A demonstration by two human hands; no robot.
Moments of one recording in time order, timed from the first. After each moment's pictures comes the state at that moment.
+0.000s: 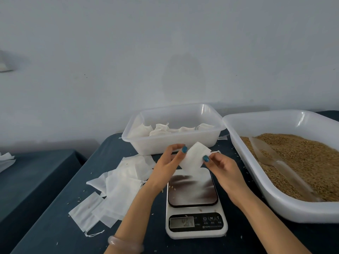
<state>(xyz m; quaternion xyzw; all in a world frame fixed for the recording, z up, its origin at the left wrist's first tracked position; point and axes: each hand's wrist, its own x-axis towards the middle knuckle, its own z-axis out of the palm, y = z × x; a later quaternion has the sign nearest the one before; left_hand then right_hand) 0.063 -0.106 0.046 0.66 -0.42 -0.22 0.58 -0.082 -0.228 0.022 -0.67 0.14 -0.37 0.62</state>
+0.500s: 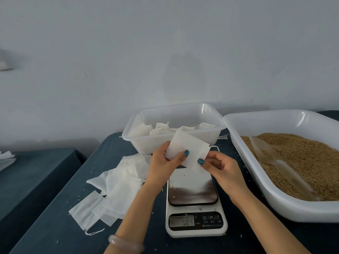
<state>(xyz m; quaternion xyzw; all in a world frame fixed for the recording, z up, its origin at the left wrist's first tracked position) 0.059 -0.107 0.050 0.61 -0.39 -0.16 0.67 -0.084 -0.226 0.021 -0.66 0.14 -0.37 0.64</state>
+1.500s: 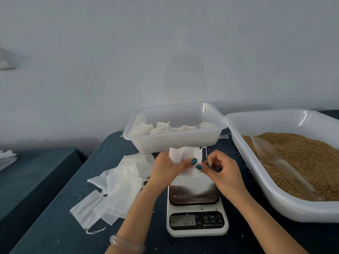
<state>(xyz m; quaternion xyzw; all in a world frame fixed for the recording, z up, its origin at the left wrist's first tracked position) 0.060 -0.108 0.041 0.65 -0.41 -0.18 0.61 -0.080 -0.225 0.014 -0.74 0.15 -0.43 0.49</state>
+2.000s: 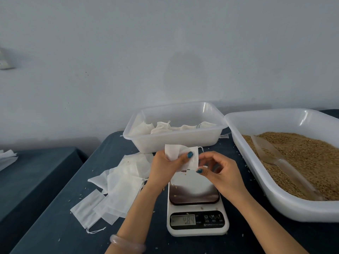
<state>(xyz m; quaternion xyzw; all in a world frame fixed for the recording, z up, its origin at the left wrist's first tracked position) 0.058 -0.106 0.047 0.66 -0.38 -0.15 0.63 -0.085 -0.219 0.023 -0.76 0.11 -0.41 0.48</state>
